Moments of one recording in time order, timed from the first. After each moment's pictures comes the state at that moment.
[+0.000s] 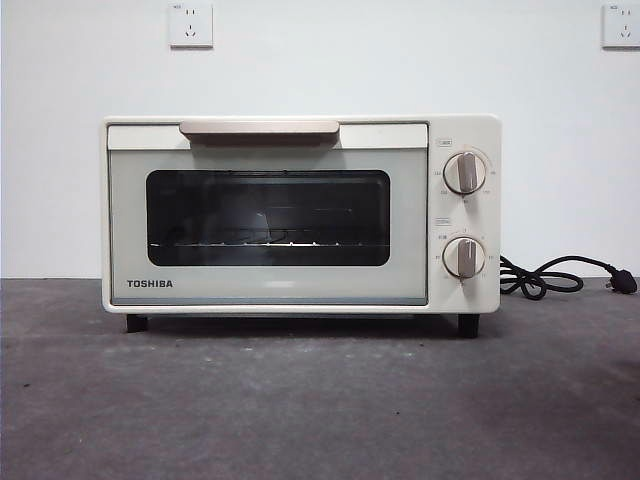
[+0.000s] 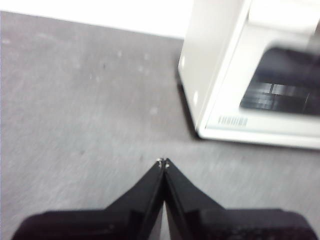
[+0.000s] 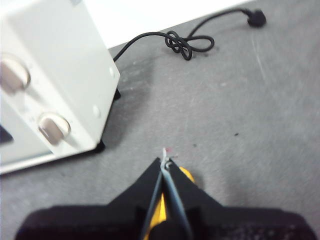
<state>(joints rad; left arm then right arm) -0.02 0.08 0.08 -0.22 0.09 -0.20 0.05 0.01 0.05 -0.26 -0.03 0.30</state>
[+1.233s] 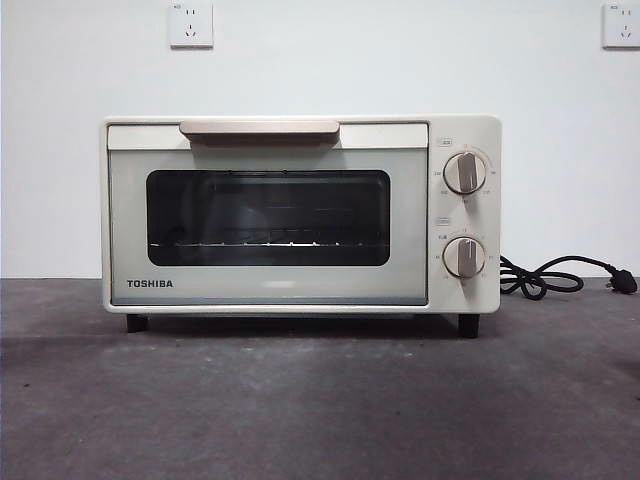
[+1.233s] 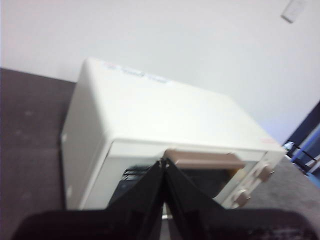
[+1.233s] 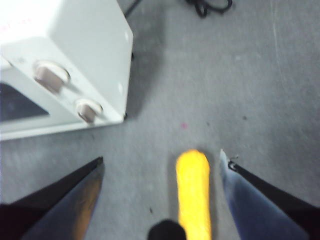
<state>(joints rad) -0.02 0.57 0.59 -0.12 0.46 -0.38 0.05 0.58 0.70 -0.72 -0.11 0.21</state>
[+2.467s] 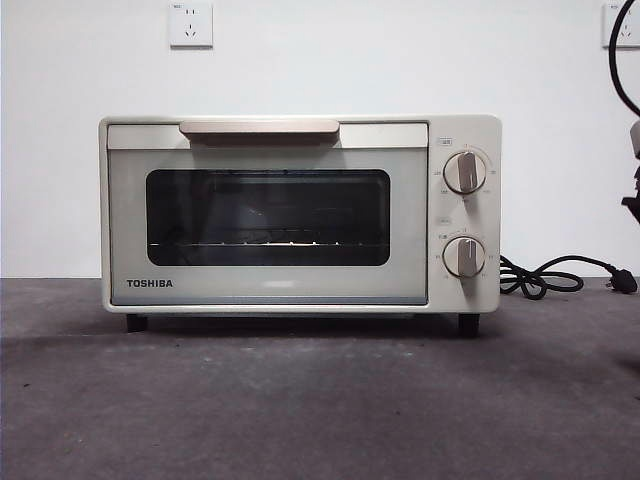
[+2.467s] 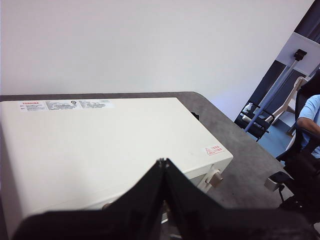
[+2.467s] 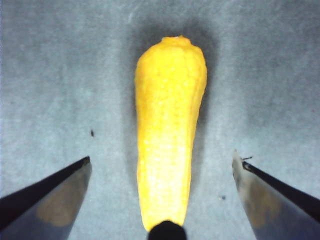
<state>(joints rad) -0.18 0.93 1.09 -0.35 0.49 -0.27 0.05 1.37 0.83 -0.87 -0.16 0.01</state>
